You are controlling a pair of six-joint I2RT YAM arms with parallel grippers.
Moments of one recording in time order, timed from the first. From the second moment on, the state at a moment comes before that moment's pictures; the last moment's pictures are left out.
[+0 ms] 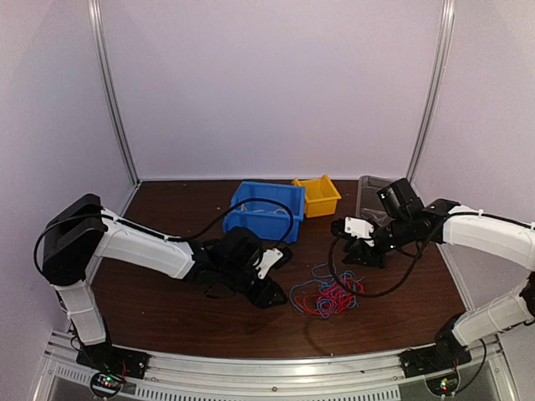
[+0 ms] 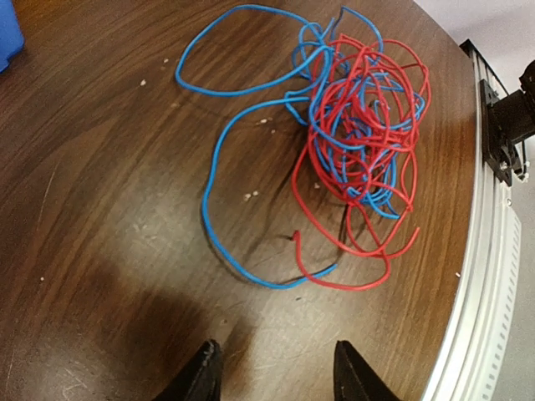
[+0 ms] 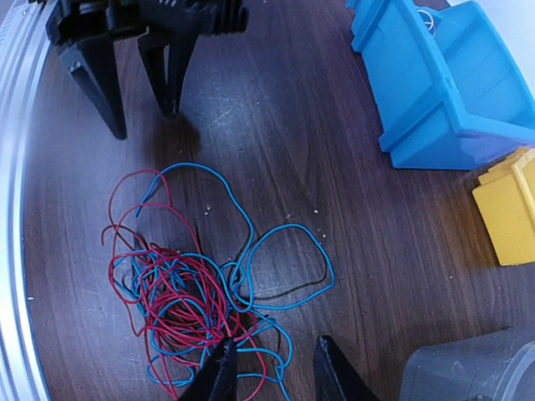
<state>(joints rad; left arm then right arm) -1.04 1.83 1.01 0.01 0.30 -0.24 0.53 1.27 0.89 -0.54 -0.42 -0.73</state>
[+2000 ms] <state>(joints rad) -0.97 2.10 1.17 0.12 0.71 -0.51 0.93 1.38 0.66 -0.23 -0.08 -0.81</state>
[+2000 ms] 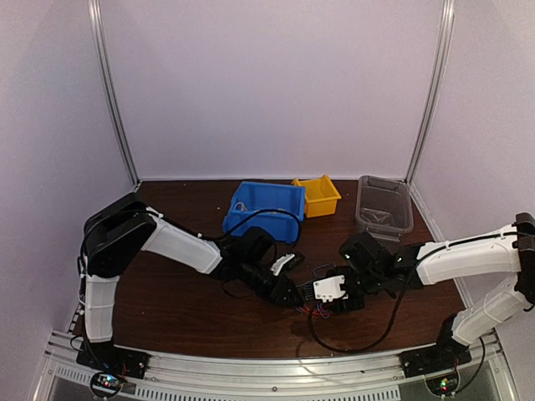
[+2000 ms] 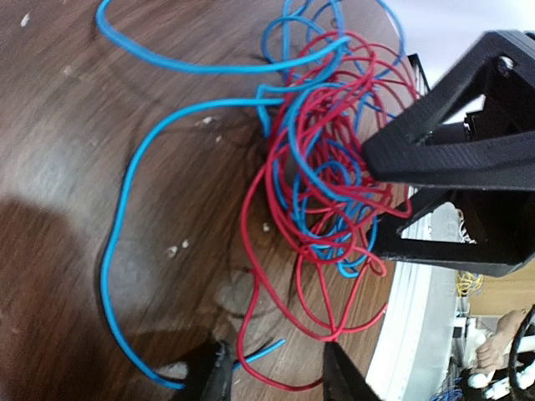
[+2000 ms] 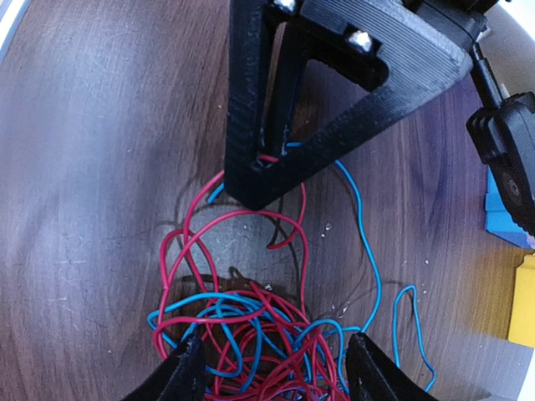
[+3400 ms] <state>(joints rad) -0.67 1.41 1.39 -0.51 0.24 -0.22 0.93 1.54 0.68 -0.11 0.01 -0.77</state>
